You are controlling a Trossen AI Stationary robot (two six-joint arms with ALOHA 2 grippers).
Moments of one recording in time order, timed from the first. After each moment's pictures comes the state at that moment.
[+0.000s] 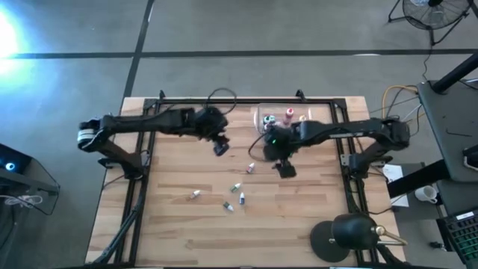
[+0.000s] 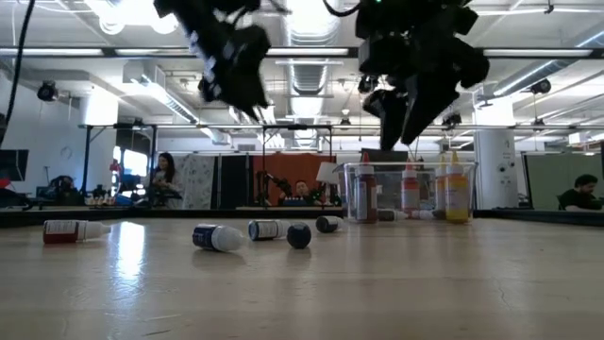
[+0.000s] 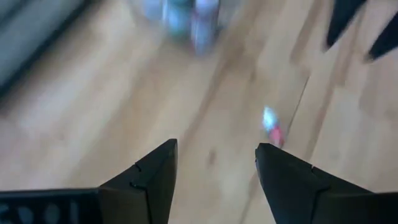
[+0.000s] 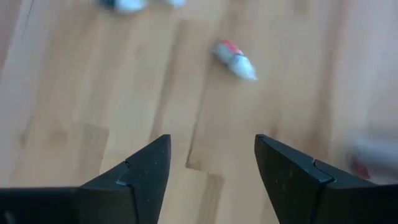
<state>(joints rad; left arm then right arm) 0.21 1.41 1.19 -0.61 -0.08 -0.27 -0.13 1.57 1.14 -0.74 -0.18 -0.31</state>
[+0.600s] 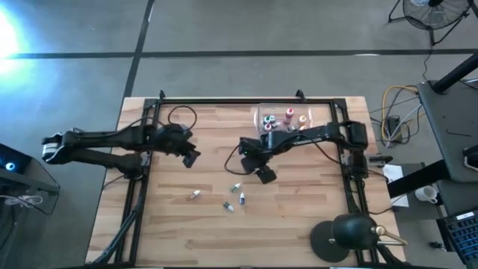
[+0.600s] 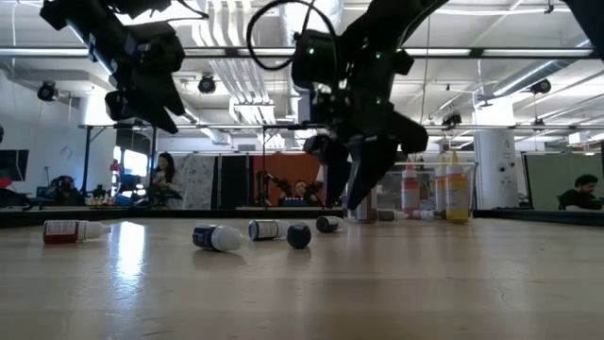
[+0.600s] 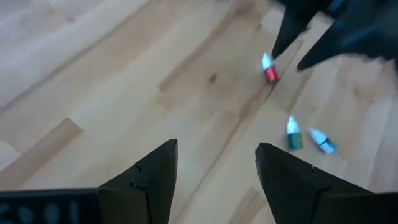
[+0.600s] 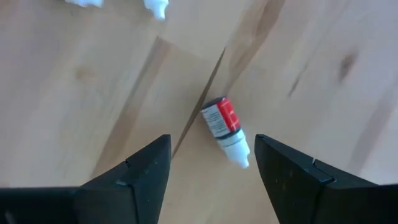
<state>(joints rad) 0.17 0.89 0.70 -0.59 -0.06 -0.57 -0.08 1.97 1.38 -0.67 -0.13 -0.51</state>
